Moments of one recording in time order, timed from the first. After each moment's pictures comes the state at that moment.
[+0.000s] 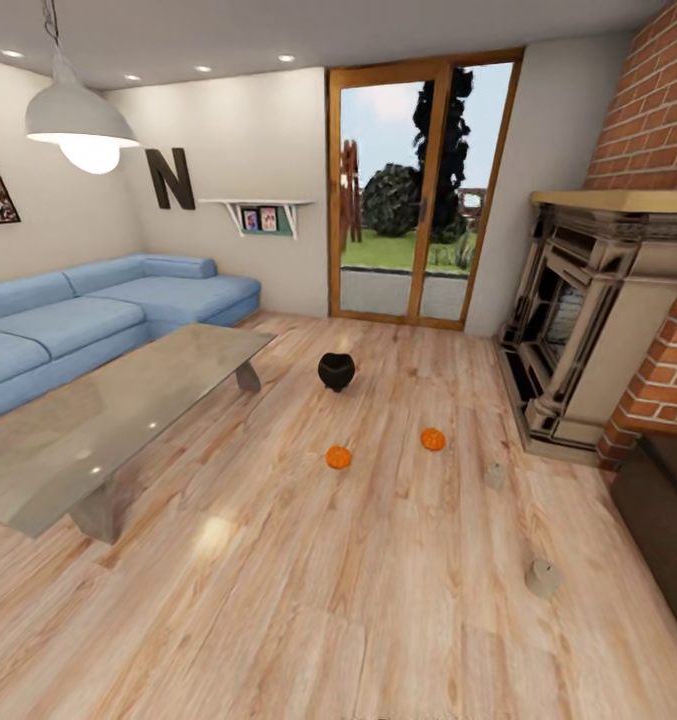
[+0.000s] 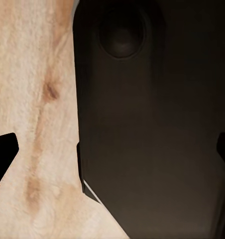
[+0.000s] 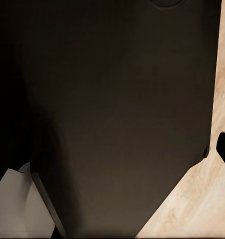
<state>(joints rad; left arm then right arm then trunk) -0.01 0.02 0.00 0.00 0.00 -0.13 0.00 0.00 0.05 -0.01 0.00 -0.12 -0.05 0.01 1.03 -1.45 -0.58</state>
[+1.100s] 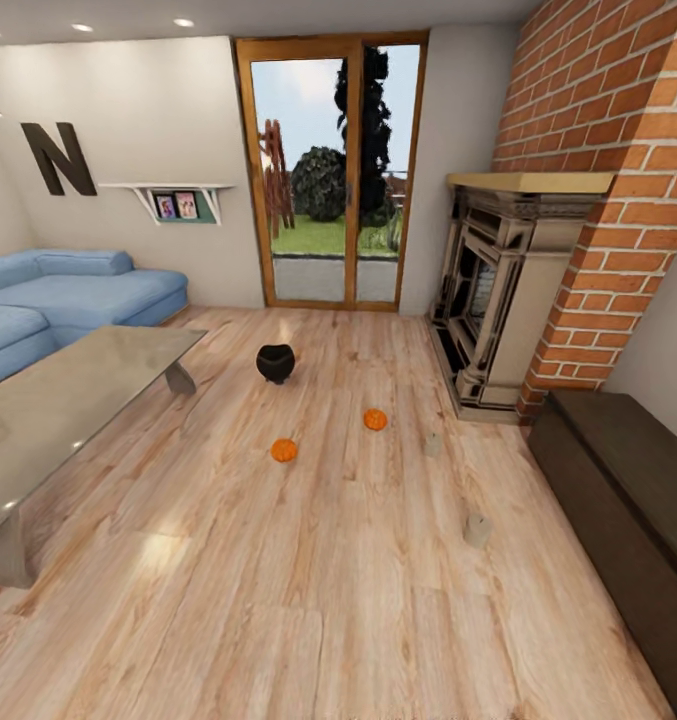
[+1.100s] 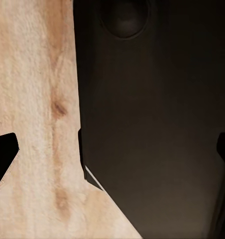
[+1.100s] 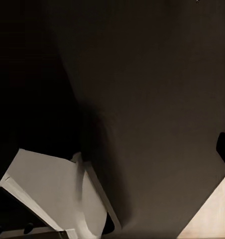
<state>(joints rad) -0.01 0.02 0.00 -0.01 -0.01 -0.13 0.00 0.00 0.09 -0.12 -0.01 -0.14 -0.04 0.07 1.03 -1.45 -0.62</state>
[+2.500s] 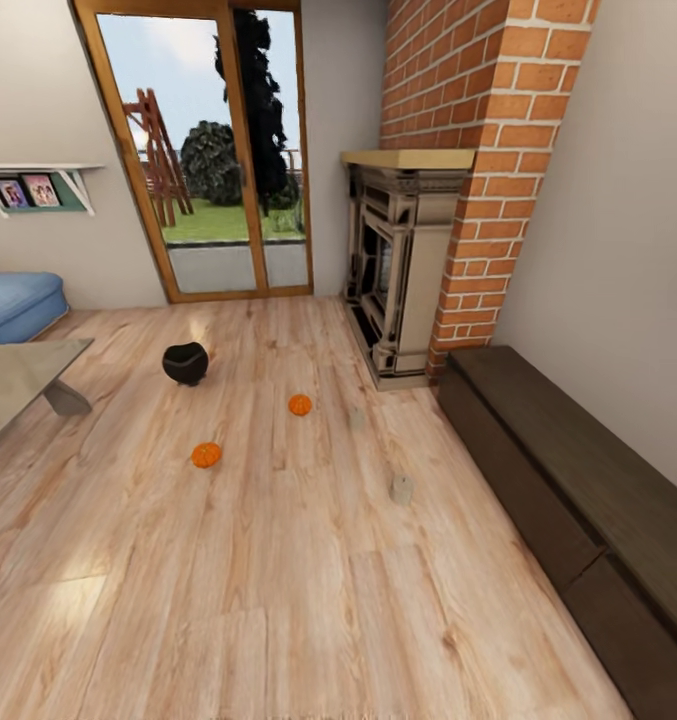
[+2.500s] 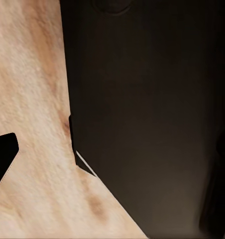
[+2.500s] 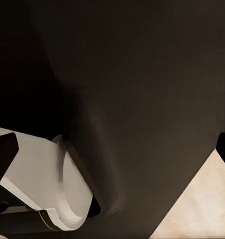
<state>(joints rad) -0.01 0.01 0.00 -0.01 -0.01 -0.14 0.00 0.00 0.07 -0.12 0.00 -0.14 -0.05 0.06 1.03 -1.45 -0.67</state>
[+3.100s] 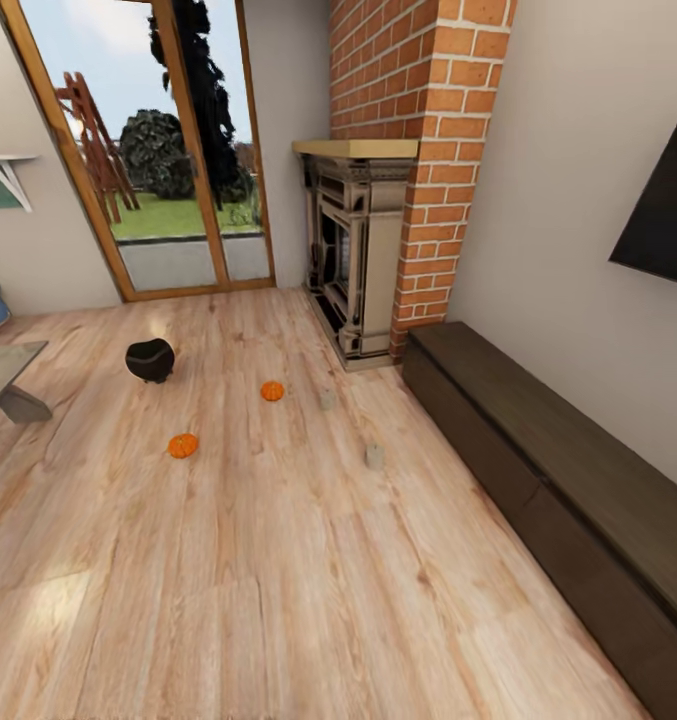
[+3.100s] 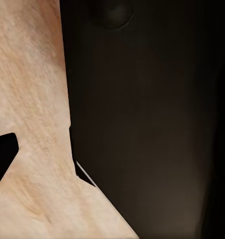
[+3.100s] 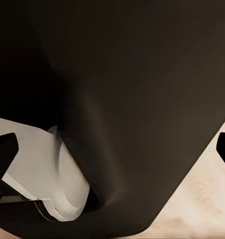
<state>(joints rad) -0.01 0.01 0.00 -0.01 -0.01 -0.20 0.00 0.01 0.07 -0.12 0.00 -0.13 -0.05 0.06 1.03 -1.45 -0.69</state>
